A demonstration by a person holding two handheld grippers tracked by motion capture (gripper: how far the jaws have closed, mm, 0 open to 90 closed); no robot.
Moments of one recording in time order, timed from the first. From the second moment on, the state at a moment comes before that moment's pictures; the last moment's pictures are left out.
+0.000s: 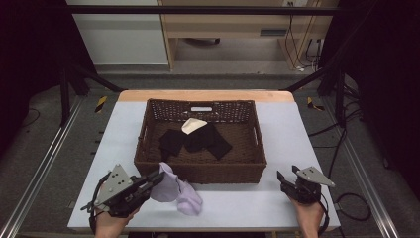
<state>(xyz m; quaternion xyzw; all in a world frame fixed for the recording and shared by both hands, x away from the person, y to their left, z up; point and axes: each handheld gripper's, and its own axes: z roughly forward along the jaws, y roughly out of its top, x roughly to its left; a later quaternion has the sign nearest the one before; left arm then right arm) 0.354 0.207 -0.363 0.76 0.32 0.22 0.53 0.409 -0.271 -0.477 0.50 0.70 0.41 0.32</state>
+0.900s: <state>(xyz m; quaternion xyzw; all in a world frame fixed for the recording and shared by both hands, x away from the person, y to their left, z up) 0.383 0.182 -0.445 0.81 0.36 0.17 0.43 0.411 -0.270 -0.482 0.50 0.70 0.40 0.31</state>
